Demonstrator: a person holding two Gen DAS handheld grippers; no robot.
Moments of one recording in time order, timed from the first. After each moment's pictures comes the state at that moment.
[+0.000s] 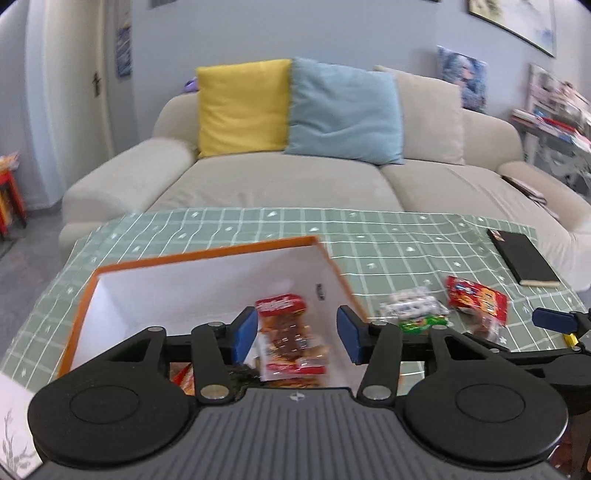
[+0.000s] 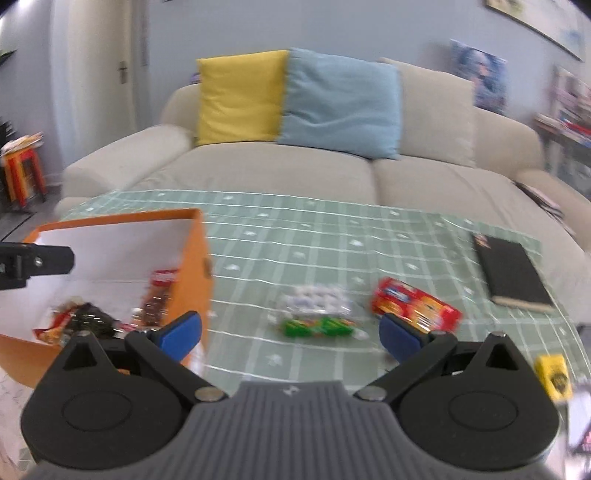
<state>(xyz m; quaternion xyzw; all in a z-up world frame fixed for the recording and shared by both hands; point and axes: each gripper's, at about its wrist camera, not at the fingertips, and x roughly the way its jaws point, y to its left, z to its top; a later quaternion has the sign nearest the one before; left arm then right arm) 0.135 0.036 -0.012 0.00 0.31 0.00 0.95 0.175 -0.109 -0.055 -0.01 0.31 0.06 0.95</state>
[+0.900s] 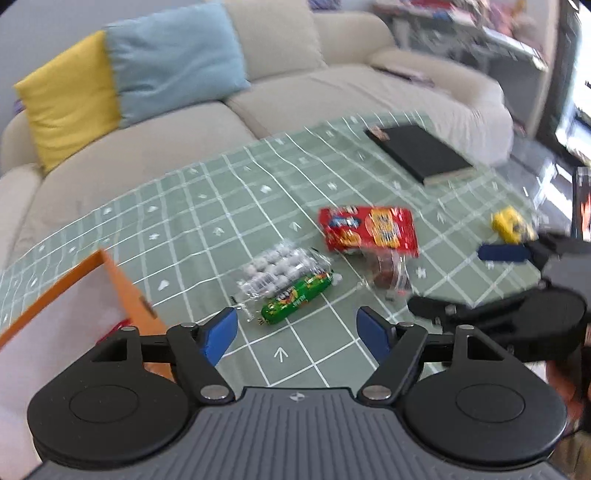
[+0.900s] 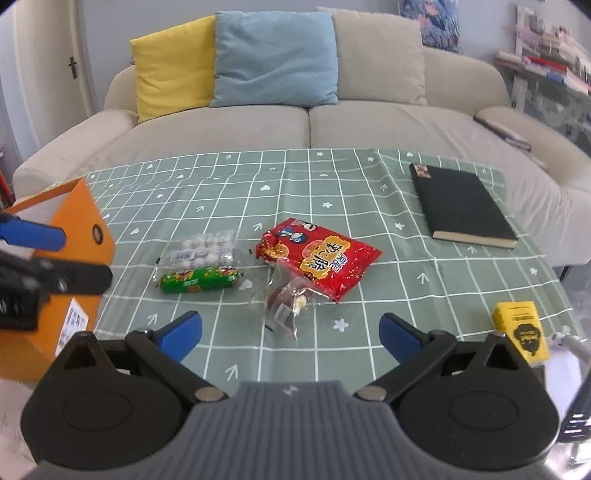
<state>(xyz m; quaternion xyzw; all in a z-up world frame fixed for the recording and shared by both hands) 0.221 -0.085 -0.058 0.15 0.41 -0.20 0.88 0.216 -0.215 -0.106 0.04 0.38 0.03 0.92</state>
